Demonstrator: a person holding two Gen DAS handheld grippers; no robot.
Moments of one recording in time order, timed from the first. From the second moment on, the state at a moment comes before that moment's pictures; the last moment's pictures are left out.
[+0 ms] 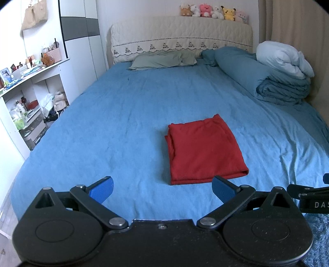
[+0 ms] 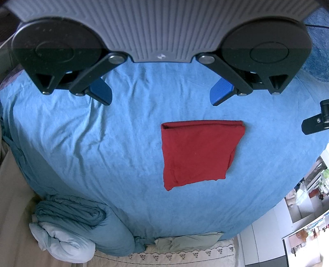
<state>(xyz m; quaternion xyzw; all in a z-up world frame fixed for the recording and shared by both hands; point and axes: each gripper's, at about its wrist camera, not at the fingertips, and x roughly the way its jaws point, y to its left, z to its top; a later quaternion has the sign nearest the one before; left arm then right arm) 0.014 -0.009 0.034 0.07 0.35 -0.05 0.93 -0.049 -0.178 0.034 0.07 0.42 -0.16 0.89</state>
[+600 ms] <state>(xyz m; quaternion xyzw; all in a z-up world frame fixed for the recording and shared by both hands) 0.013 -0.005 0.038 0.05 0.34 -0.05 0.94 -0.052 -0.173 0.039 0.07 0.41 -0.16 0.89</state>
